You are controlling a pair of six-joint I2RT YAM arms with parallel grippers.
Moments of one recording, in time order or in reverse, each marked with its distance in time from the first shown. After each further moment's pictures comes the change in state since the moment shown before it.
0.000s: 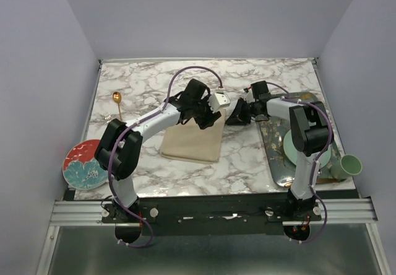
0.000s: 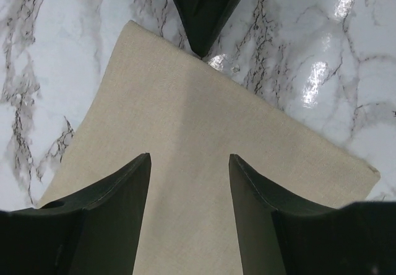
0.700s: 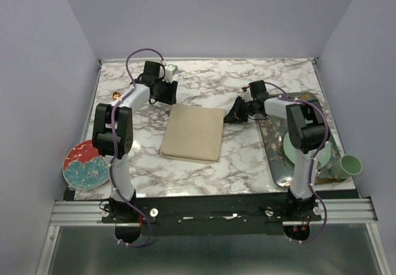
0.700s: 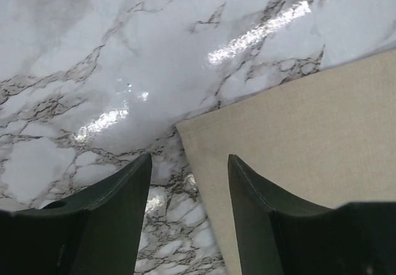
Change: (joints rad) left arm 0.440 0.181 0.162 -0.036 -0.050 -0.354; right arm 0.008 0.055 0.040 0.058 -0.043 0.069
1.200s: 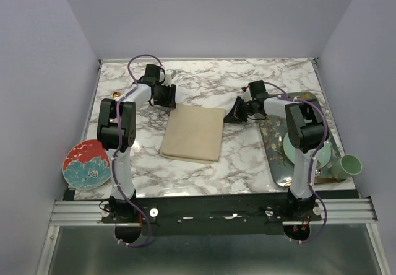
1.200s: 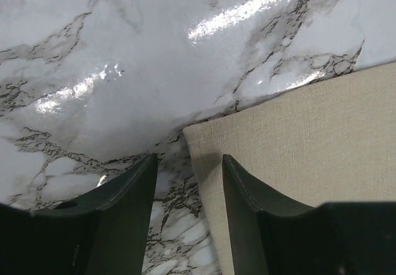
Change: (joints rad) left arm 0.032 0.139 0.069 -0.045 0.026 -0.080; right arm 0.001 0.016 0.010 0.003 0.000 0.001
